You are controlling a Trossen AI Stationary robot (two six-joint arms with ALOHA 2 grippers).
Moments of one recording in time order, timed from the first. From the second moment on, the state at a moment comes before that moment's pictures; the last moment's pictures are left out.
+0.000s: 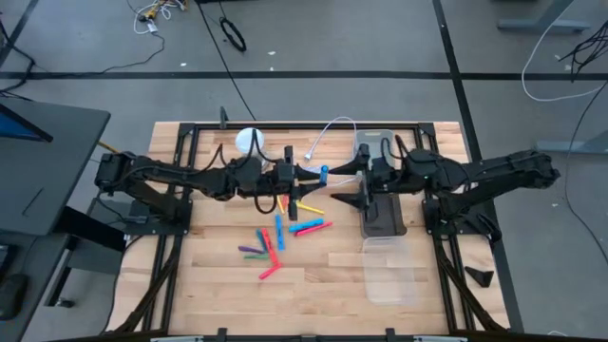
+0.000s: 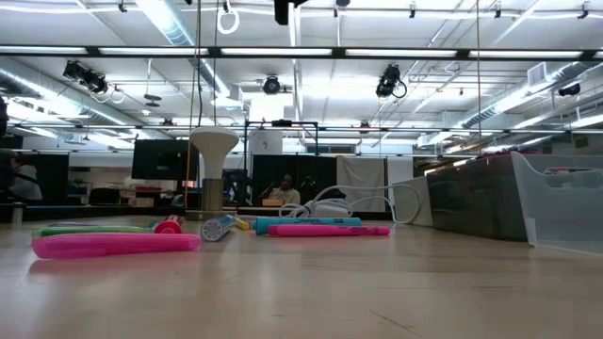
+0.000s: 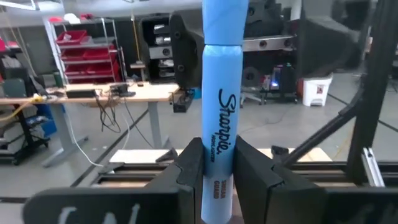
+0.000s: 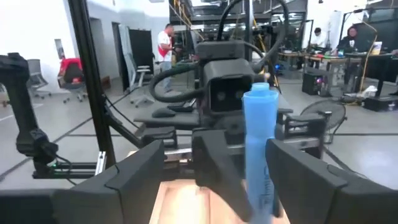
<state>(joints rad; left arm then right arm) -0.04 1.49 1.04 0.53 -0.13 0.06 0.11 1.14 0.97 0.21 0.05 0.01</state>
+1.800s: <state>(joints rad) -0.04 1.49 1.06 0.47 -0.11 0.06 0.08 1.26 1.01 0.22 0.11 -0.07</state>
